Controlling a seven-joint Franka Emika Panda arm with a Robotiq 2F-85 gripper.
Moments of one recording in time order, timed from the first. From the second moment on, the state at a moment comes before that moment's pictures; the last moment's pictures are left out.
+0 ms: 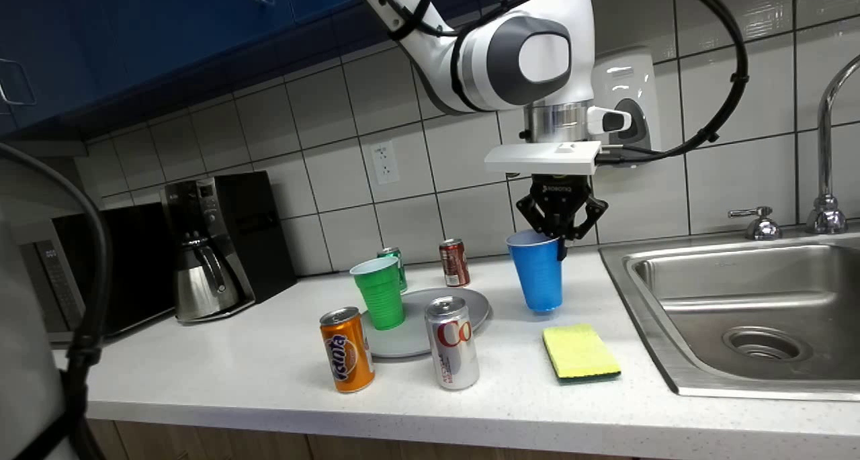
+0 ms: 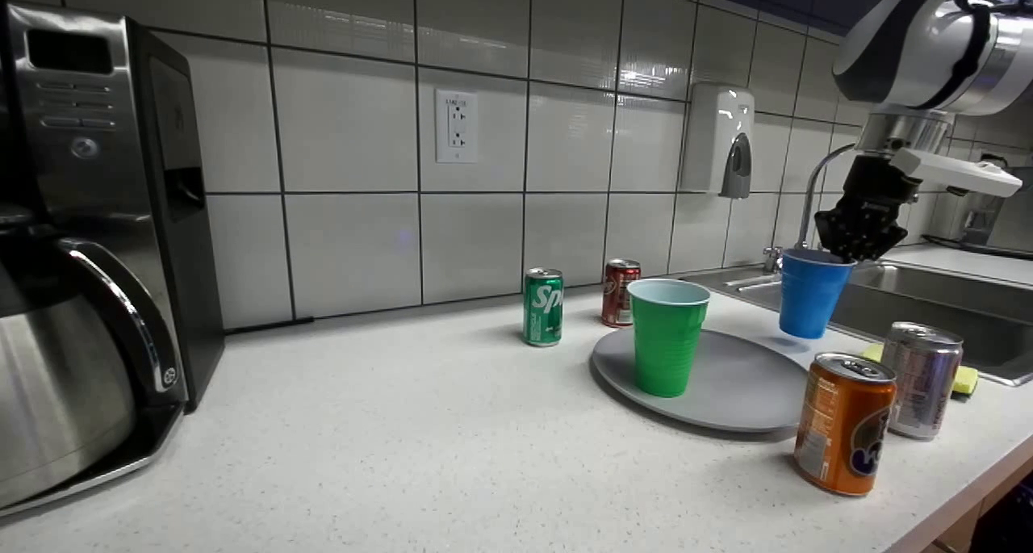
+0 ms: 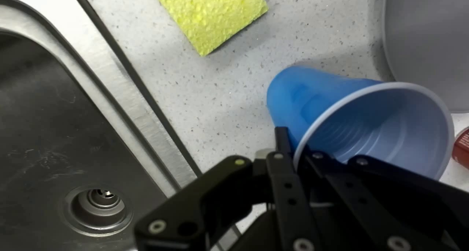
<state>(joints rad) -0.24 0.19 -0.27 -2.17 0.31 2.42 -0.43</state>
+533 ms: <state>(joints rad) -0.28 0.24 -0.24 -2.13 0.31 2.42 -0.43</state>
